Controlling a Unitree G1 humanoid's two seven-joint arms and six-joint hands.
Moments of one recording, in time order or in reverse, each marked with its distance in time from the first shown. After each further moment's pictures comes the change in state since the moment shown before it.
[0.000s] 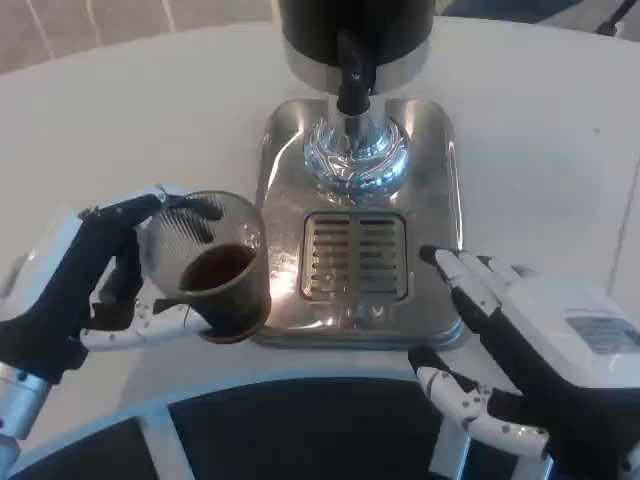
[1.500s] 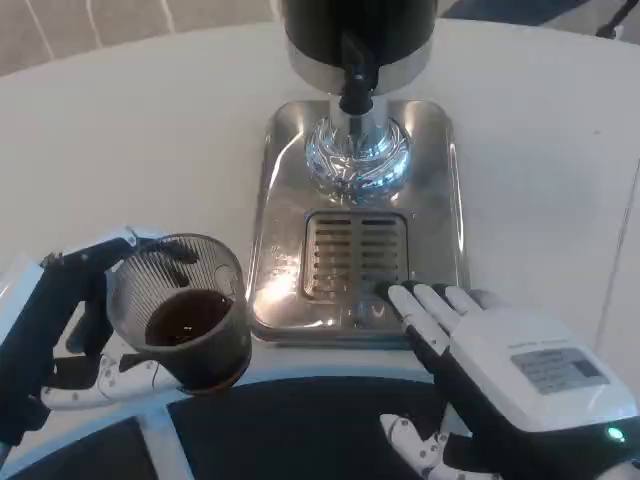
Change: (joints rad) left arm 0.236 0.000 0.090 -0.244 -0.062 0.037 -0.076; right arm 0.078 0.104 0.109 -0.017 -0.188 -0.135 0.016
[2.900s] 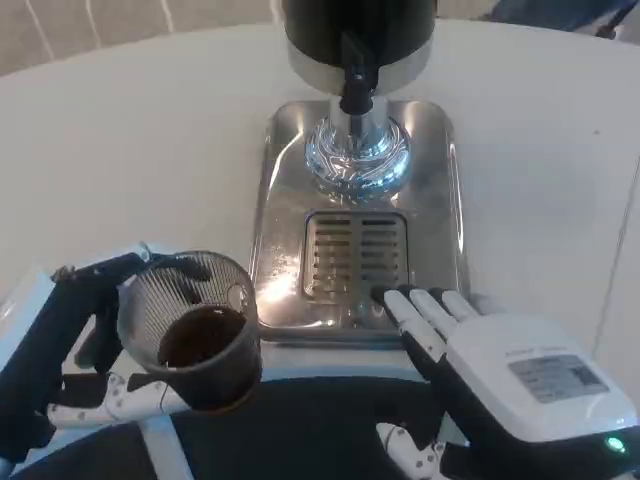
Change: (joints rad) left arm 0.048 -0.009 0.000 -0.054 -0.011 0.000 -0.038; right arm 0.035 0.040 0.006 -0.030 -0.022 -0.033 0.017
